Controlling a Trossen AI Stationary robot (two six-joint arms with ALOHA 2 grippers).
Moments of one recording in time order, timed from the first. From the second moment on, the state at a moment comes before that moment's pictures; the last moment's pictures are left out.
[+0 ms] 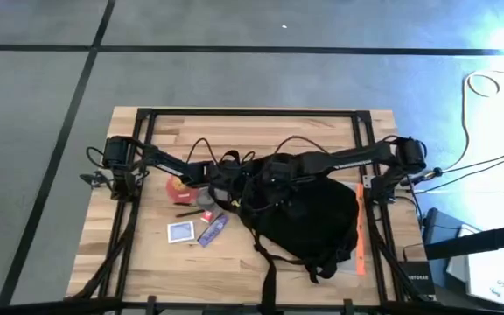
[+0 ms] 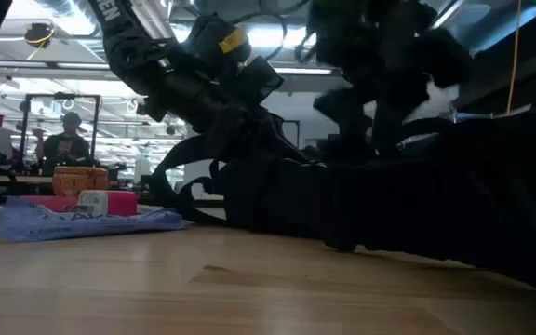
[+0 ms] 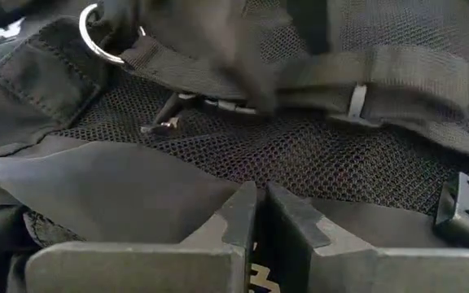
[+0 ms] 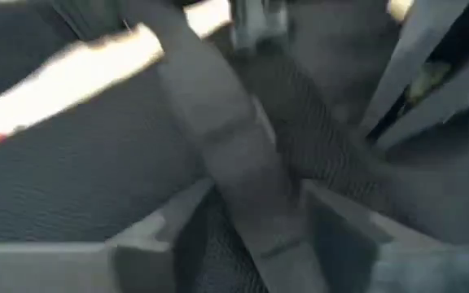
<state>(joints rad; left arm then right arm) 0.06 1.85 0.84 0.55 0.12 0.33 0.01 1.69 1.20 -0.70 -0.28 -0.40</state>
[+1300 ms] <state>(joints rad) 0.06 1.85 0.84 0.53 0.12 0.37 0.07 1.78 1.22 -0.60 -0.28 -0.43</state>
